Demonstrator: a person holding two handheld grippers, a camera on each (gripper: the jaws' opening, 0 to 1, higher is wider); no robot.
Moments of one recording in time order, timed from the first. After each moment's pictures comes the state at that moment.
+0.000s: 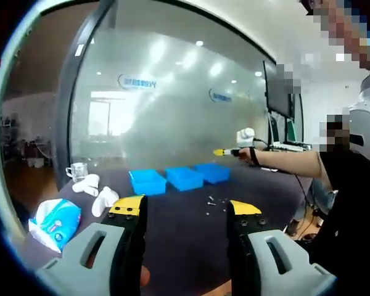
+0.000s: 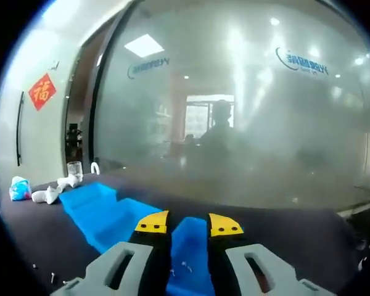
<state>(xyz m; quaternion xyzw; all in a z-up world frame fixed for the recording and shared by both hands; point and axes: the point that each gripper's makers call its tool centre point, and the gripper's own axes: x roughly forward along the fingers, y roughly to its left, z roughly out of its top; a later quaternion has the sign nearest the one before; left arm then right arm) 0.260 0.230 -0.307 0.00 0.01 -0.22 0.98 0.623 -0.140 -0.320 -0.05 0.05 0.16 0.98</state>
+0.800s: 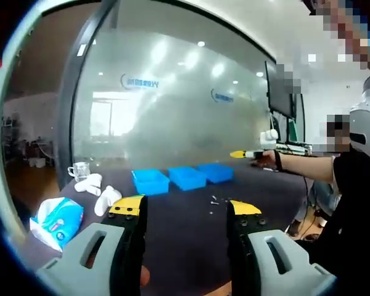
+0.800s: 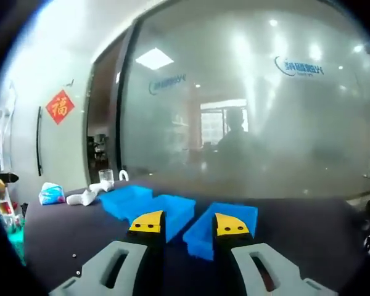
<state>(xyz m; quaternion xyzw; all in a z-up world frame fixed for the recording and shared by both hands) 0.262 0.238 -0.310 -0.01 0.00 -0.21 0.98 0.515 -0.136 -0.319 -0.01 0.03 0.23 0.97</state>
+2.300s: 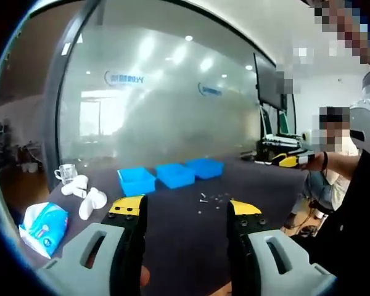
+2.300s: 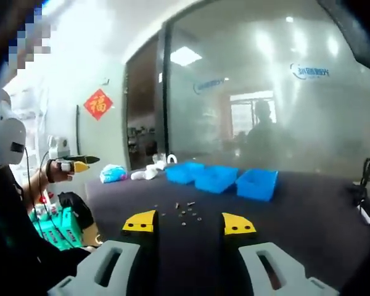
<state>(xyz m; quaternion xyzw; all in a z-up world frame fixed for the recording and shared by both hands) 0.273 0.200 -0.317 0.02 0.01 -0.25 0.97 0.320 -0.161 -0.348 0.00 0.07 0.34 0.94</state>
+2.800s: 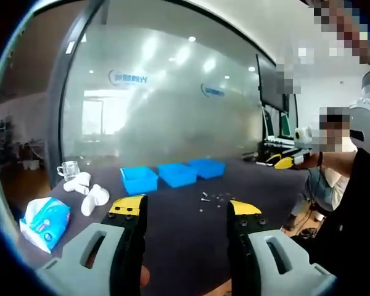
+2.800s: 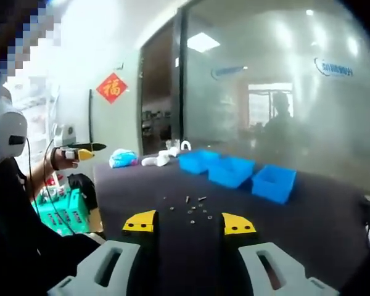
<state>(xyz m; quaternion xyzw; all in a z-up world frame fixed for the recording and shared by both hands) 0.267 0.209 -0.322 0.01 0.01 -0.24 0.97 0.329 -0.121 -0.354 -0.07 0.11 0.39 0.91</state>
